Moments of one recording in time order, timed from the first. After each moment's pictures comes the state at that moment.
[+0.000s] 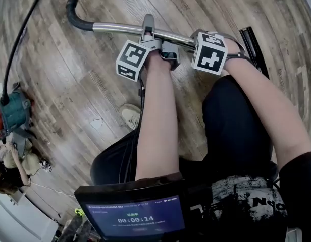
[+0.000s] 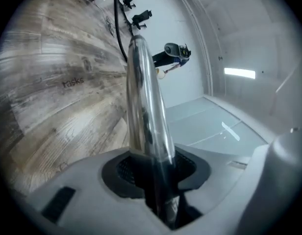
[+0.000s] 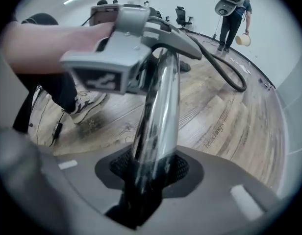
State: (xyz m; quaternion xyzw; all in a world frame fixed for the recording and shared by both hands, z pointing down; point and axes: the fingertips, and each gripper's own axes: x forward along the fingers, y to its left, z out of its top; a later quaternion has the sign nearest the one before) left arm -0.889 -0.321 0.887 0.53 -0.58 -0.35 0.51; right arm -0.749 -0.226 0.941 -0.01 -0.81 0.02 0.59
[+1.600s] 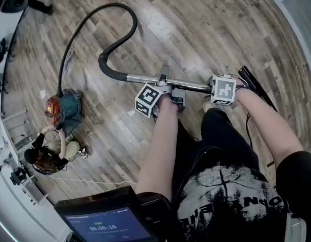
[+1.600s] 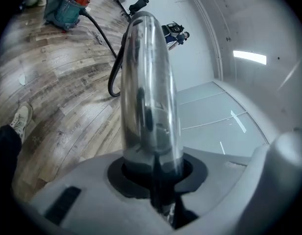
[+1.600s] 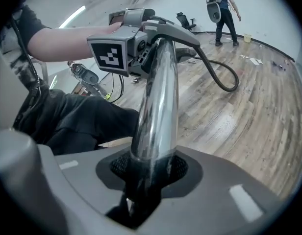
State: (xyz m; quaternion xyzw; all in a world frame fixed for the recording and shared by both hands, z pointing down) left arm -0.741 -0.178 0.435 0.51 -0.57 -0.26 0.59; right arm -0.586 -0.054 0.488 -0.13 -0.82 0.16 0.53
